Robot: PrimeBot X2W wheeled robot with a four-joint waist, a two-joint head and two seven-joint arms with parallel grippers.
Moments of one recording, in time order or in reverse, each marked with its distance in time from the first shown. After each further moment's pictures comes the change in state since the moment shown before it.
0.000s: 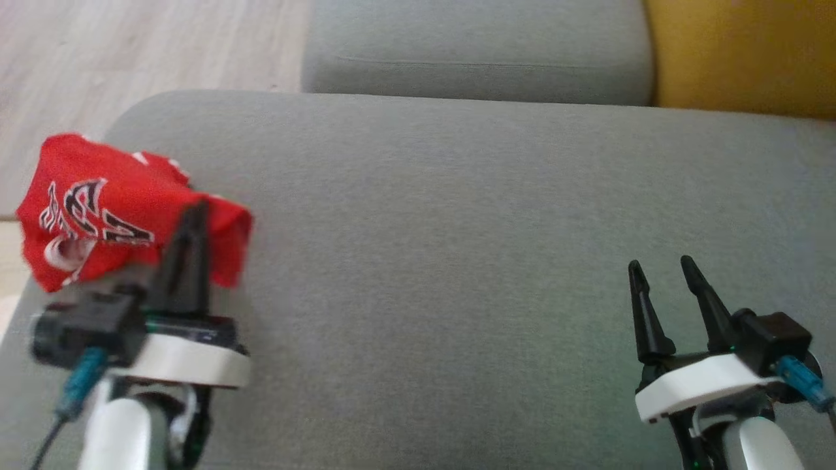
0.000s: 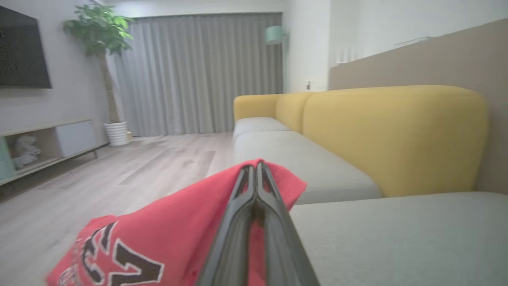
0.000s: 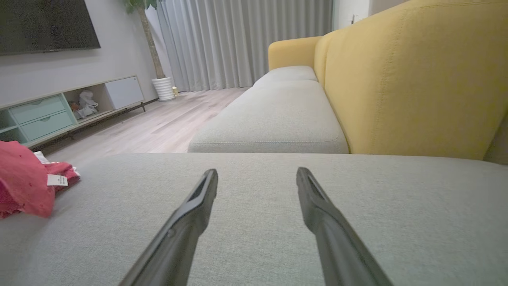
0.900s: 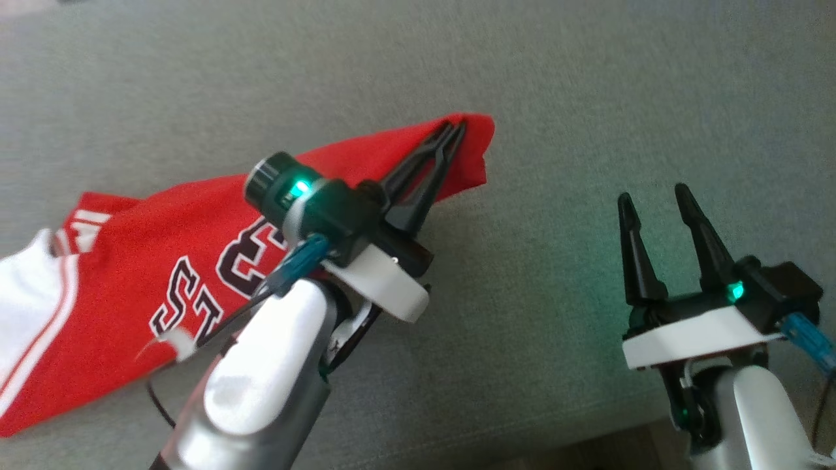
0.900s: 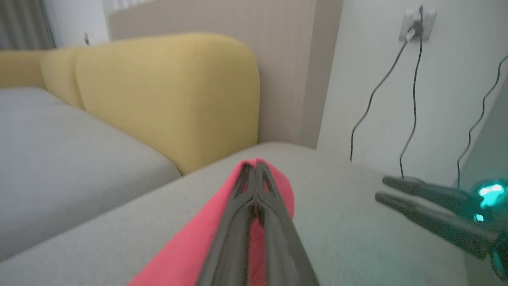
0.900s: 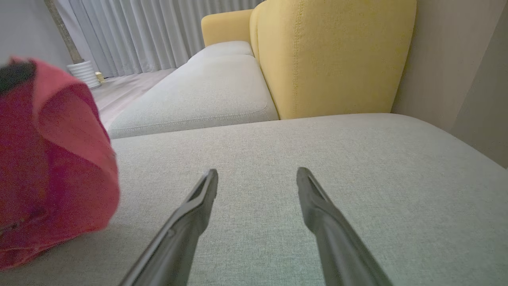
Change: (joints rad) left arm -0.434 -0.061 -0.504 0.203 -0.053 -0.055 -0.008; right arm -0.112 0.000 0.047 -0.083 -0.003 0.000 -0.021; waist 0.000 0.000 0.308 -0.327
